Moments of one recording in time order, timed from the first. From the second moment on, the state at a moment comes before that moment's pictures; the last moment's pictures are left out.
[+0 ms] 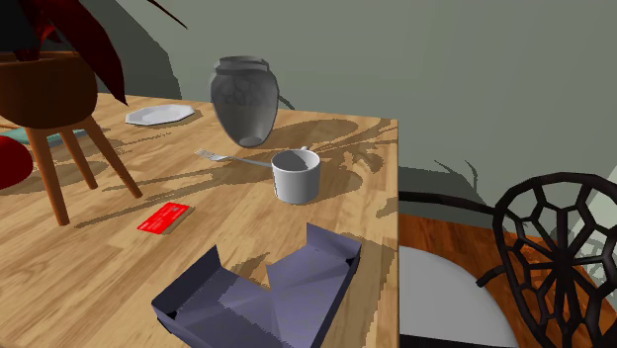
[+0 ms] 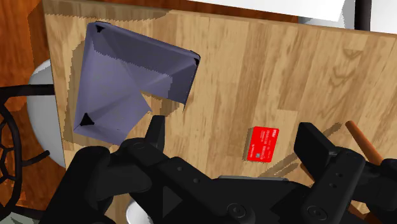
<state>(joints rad) -0.02 -0.75 0.02 -2.30 -0.04 1.58 -0.08</state>
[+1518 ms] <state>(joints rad) -0.02 -0.01 -0.03 -2.03 -0.06 2.04 -0.16</state>
